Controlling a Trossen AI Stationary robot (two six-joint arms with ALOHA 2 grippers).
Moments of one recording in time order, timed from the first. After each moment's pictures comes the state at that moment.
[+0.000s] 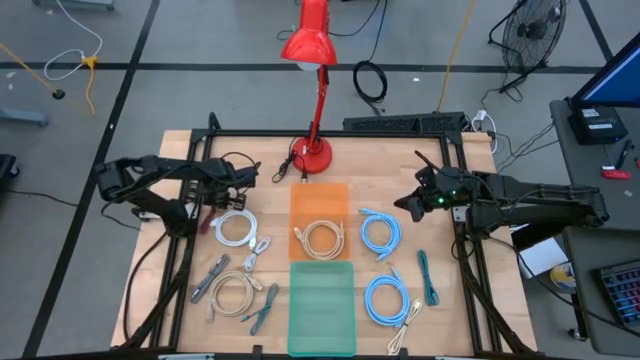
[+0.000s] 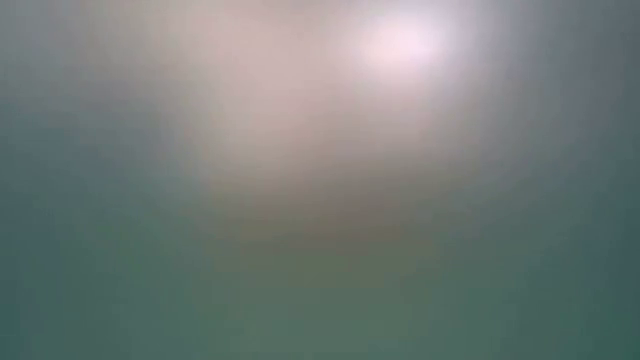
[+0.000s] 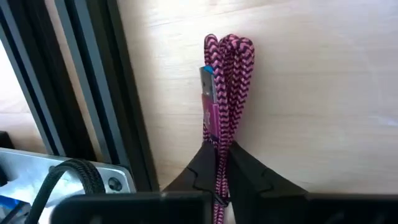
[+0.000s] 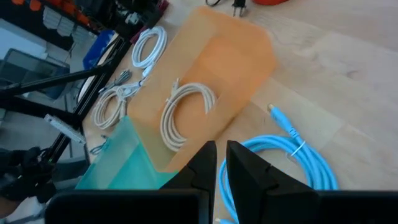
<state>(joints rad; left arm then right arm) 0.52 1.47 0.57 -0.97 -0.13 -0.97 -0.11 0.69 0.63 -0.52 -0.03 0.87</state>
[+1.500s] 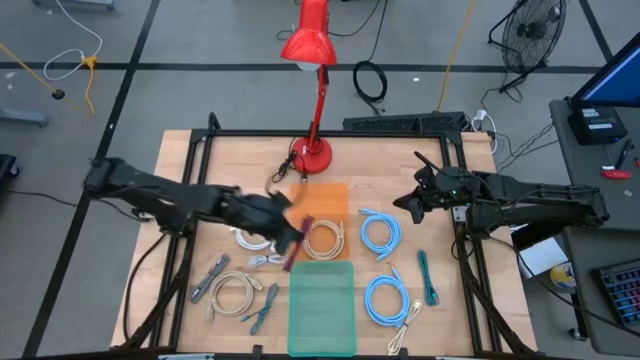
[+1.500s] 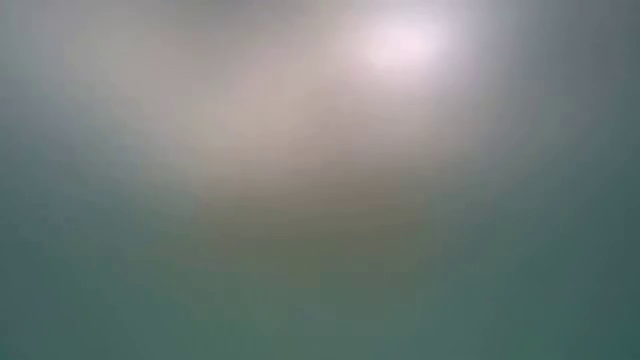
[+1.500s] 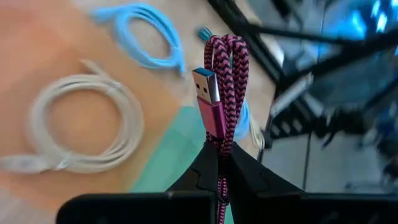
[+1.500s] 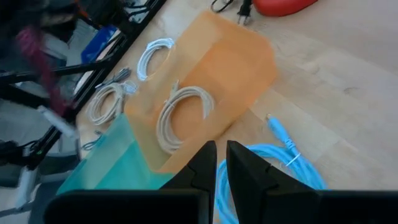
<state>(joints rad) -0.21 1.38 1.13 -0.35 -0.02 -0.93 -0.11 0.70 0.63 -0.50 0.00 0.78</state>
